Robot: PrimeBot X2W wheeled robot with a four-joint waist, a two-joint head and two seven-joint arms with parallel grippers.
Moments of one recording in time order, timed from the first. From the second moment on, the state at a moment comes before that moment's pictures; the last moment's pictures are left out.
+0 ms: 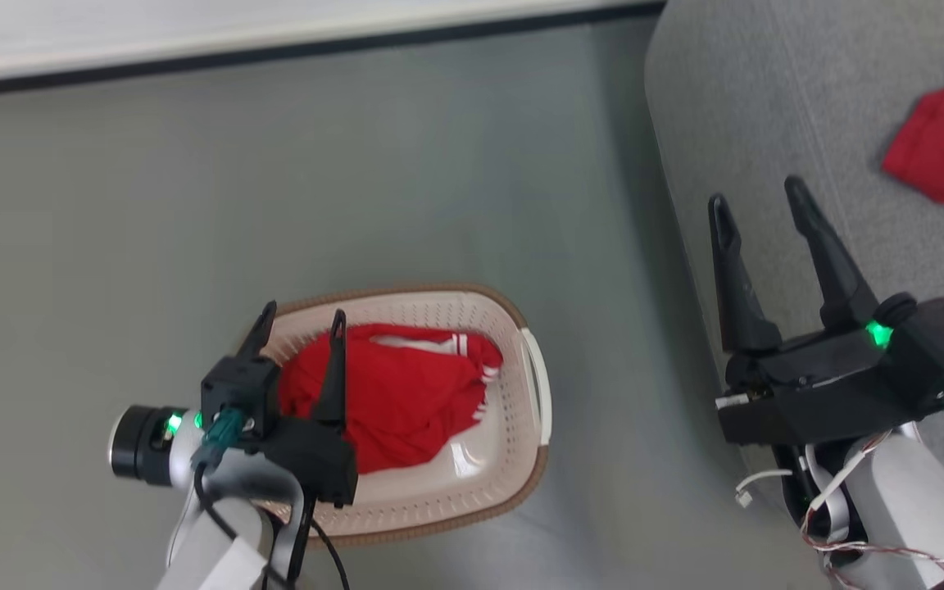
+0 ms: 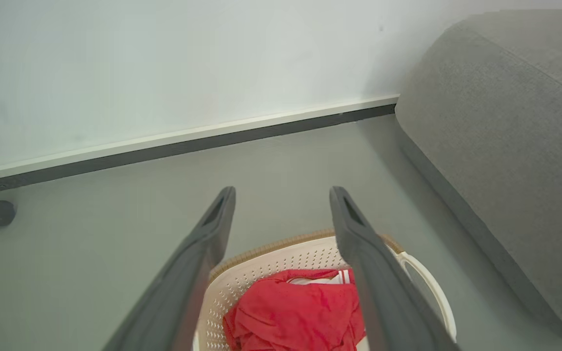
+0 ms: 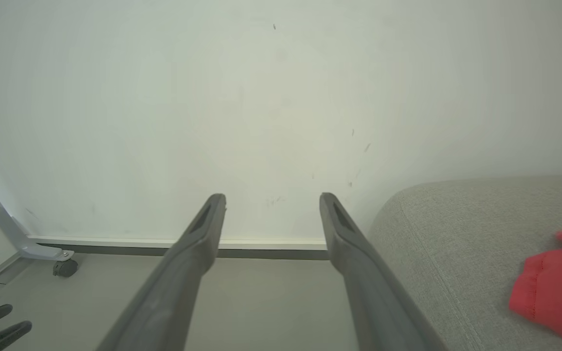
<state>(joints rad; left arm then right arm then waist) -0.30 0.09 -0.27 0.21 -0.18 0.11 -0.01 -0.36 -0.24 0.34 -0.13 0.33 -0.11 -0.12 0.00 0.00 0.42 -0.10</state>
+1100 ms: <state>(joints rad) -0.69 0.18 -0.28 0.66 -0.08 0.09 0.11 -0.57 -0.14 0.33 -0.16 0.35 -0.10 -0.19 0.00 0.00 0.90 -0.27</state>
